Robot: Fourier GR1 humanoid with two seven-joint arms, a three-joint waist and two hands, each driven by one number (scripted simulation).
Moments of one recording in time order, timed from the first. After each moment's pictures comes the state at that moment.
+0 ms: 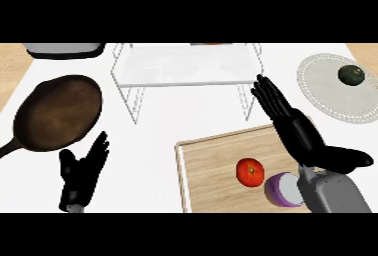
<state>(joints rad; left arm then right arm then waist) 0.04 0.31 -0.28 -1.42 0.30 0.29 0.16 -0.24 -0.24 0.21 -1.56 -0.23 0.12 -0.16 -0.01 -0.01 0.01</state>
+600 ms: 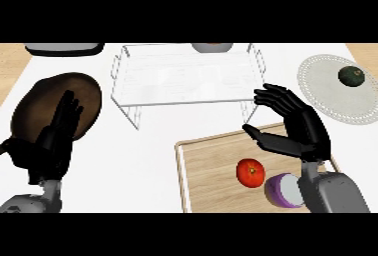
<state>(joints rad) -0.08 0.37 -0.16 -1.61 0.23 0.36 0.09 -0.23 -0.17 0.12 -1.58 -0.20 -0.10 0.05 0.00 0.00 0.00</state>
